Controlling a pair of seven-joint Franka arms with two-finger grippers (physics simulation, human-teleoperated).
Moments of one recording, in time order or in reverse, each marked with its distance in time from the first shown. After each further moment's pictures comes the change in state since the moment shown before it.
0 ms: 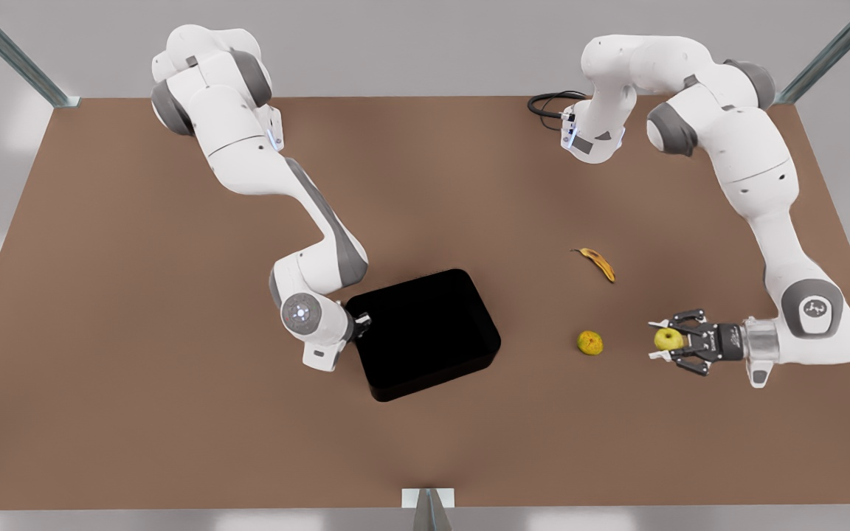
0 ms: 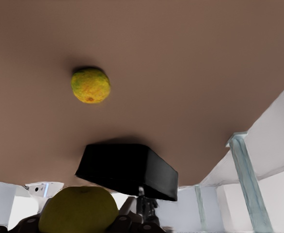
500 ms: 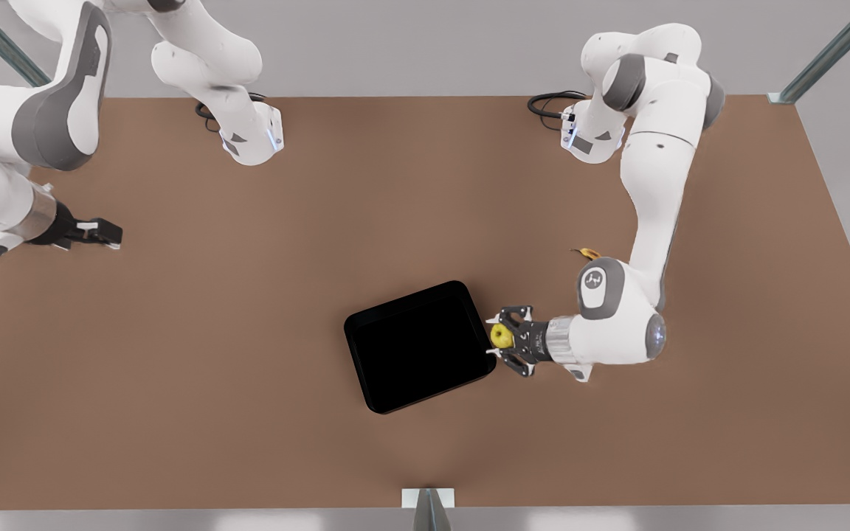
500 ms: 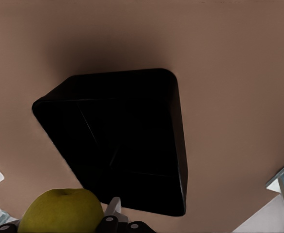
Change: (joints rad) left arm -0.180 -0.090 -0.686 0.047 0.714 0.704 -1.036; right arm -0.419 -0.678 -0.138 -0.159 -0.225 -0.604 0.008
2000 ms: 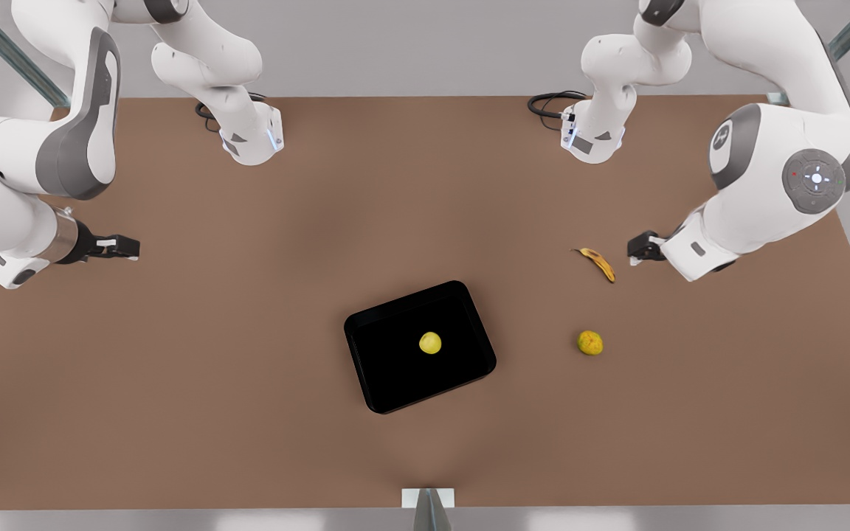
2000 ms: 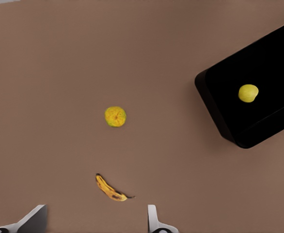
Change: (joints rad) left arm 0.152 -0.513 0.094 -0.114 0.564 -0.548 1.882; right arm 0.008 0.069 0.008 0.000 0.006 0.002 -0.011
